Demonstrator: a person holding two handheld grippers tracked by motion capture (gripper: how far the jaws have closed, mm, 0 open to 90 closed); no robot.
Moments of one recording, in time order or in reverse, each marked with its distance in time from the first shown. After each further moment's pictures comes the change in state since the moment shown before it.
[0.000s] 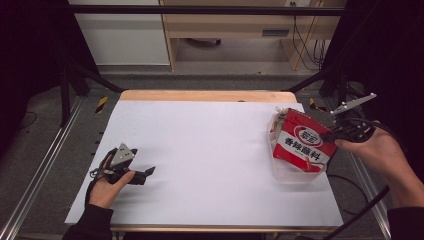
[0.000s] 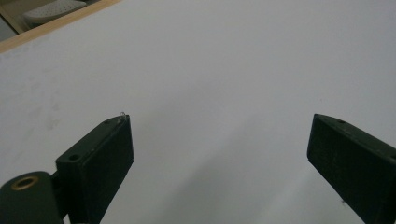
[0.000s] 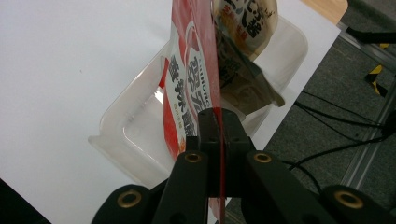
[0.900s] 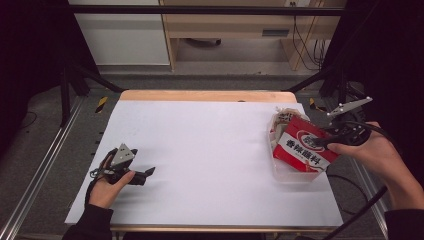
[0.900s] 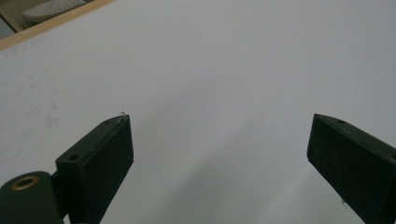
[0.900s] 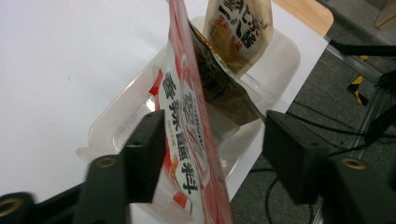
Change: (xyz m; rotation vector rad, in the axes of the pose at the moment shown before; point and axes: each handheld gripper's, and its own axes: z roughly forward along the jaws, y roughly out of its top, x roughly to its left) left arm 0.000 0.000 0.000 0.006 -0.002 0.002; right arm 0.007 -0.001 0.007 -0.038 -0.051 -0.025
